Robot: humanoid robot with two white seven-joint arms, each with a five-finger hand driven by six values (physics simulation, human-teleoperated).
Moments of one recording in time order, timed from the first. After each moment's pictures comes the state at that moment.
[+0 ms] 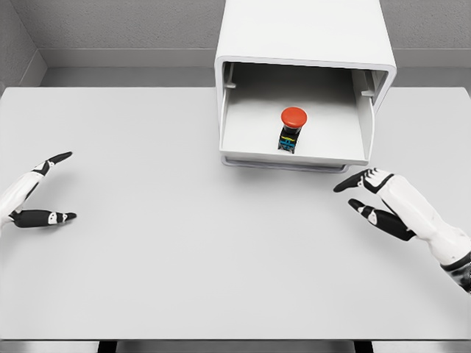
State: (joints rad) left arm -0.03 0.35 0.39 -1.30 -0.28 -0.61 -0.61; right arm 0.19 -0.62 0.07 -1.77 0.26 -0.61 0.08
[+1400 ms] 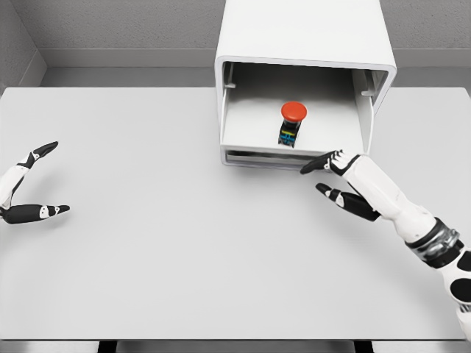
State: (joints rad) left arm -0.02 0.35 0.40 -1.32 -0.16 -0.61 -0.61; right arm 0.01 -0.55 0.19 -1.72 0.32 -0.61 0.09
